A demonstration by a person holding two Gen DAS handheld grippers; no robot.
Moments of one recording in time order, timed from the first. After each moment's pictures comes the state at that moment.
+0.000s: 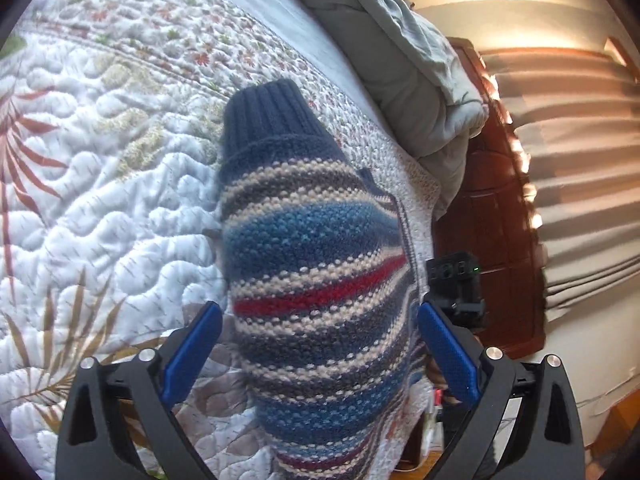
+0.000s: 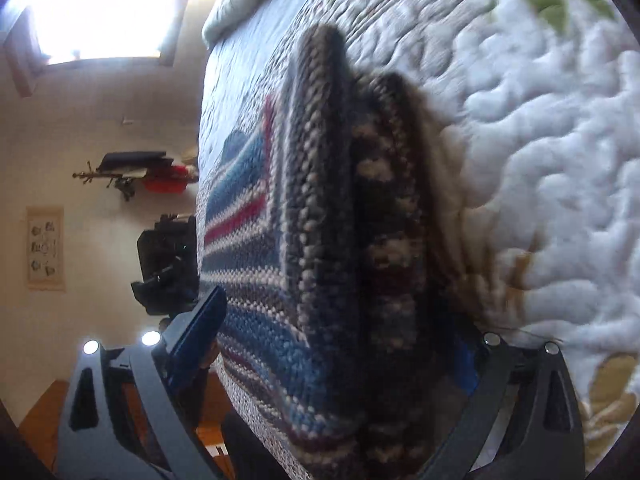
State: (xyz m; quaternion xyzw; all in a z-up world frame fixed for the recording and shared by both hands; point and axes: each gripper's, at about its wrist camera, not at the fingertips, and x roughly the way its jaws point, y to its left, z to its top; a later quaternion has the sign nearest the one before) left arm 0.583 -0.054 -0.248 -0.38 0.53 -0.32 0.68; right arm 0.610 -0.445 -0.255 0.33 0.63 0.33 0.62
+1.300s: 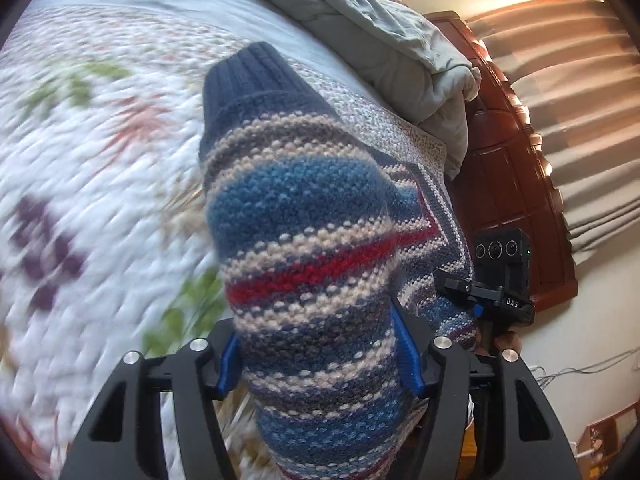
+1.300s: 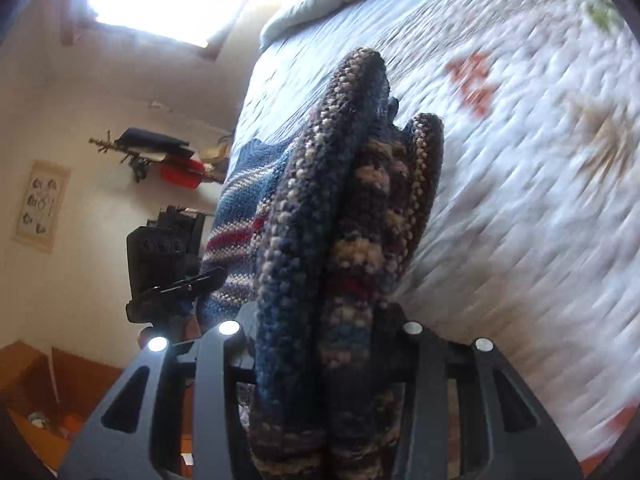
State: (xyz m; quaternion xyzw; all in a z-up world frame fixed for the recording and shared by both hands) left arm 0.438 0.025 -0.160 -0.27 0.55 -0.29 0.74; right arm 0.446 -0.297 -0.158 0.29 0.55 0.35 0.70
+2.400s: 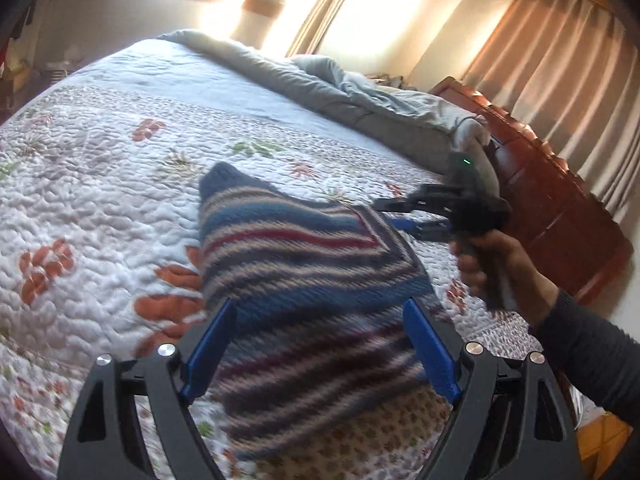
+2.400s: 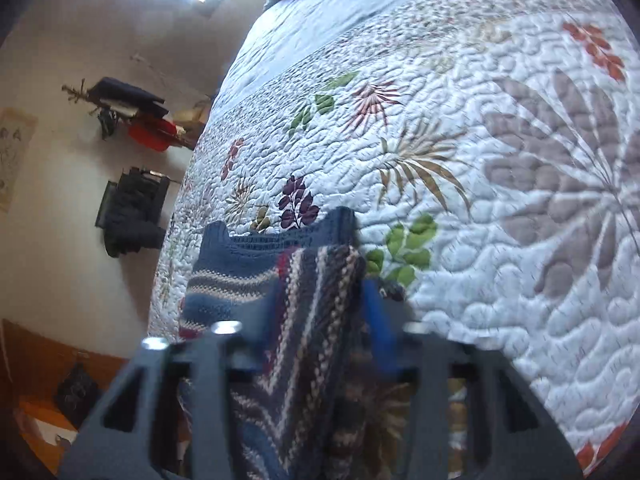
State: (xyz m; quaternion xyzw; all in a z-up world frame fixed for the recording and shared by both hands) left arm 0.194 0.137 -0.142 -0.18 0.37 -0.16 0.90; right arm 0.432 -0.117 -0.186 0.19 0.57 0.33 0.73
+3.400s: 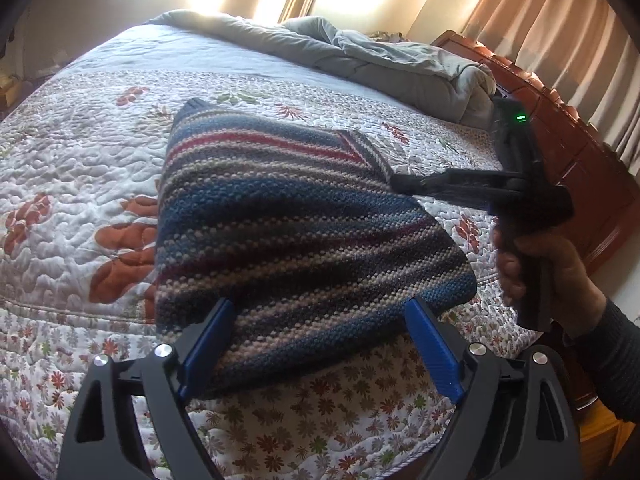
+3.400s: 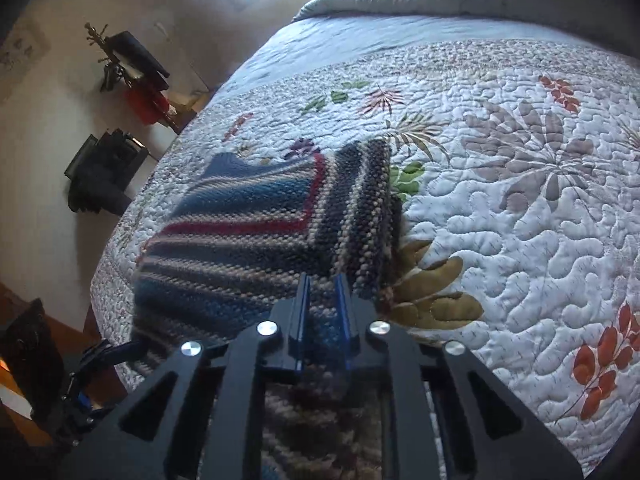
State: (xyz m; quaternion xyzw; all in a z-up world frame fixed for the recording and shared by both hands) left arm 0.165 0.083 -0.174 -0.12 0.43 -0.15 0.88; right arm 0.307 -0.130 -0.172 0.08 0.49 0.32 0.81
